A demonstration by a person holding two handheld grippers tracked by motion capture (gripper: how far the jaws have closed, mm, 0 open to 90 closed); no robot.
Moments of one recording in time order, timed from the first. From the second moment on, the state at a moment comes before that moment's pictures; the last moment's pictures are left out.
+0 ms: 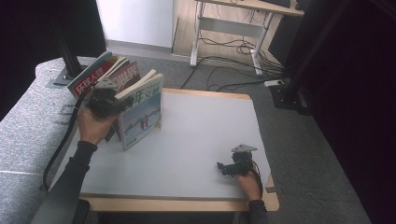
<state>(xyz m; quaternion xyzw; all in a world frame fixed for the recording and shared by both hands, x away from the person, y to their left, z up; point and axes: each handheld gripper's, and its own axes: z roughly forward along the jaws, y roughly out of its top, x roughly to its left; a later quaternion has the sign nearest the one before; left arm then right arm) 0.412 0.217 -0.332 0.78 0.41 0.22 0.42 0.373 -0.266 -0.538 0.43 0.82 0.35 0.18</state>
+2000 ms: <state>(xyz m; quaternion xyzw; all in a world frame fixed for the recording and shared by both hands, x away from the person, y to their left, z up) 0.479 0.159 -0.327 0.75 0.45 0.24 0.42 0.373 -0.266 -0.538 0.43 0.81 0.35 0.18</state>
